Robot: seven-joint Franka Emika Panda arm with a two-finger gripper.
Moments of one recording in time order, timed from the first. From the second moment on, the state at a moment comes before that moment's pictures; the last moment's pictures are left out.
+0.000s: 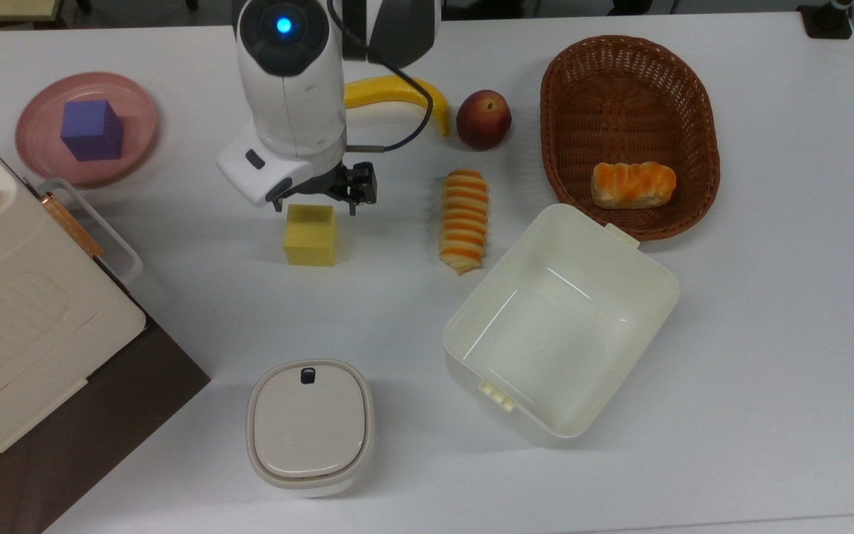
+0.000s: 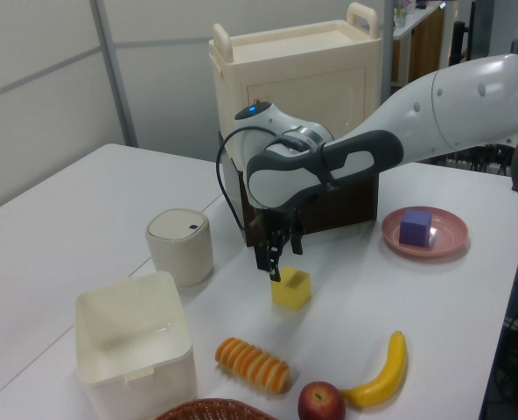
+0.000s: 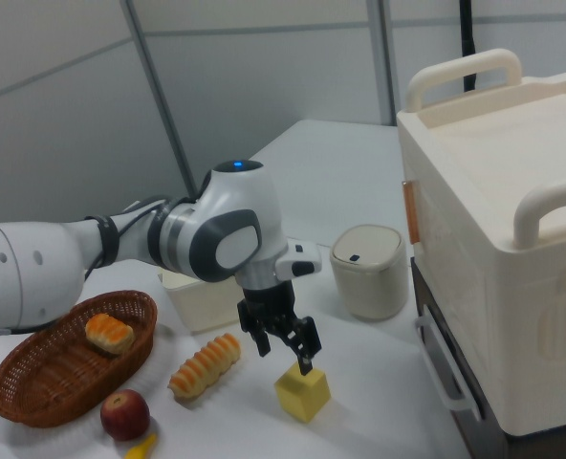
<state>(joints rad) -0.03 0.38 0.00 -1.64 -0.09 1.92 0.00</state>
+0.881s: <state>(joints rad) -0.05 0.45 -0.01 -1.67 -0.11 2.00 -0.01</state>
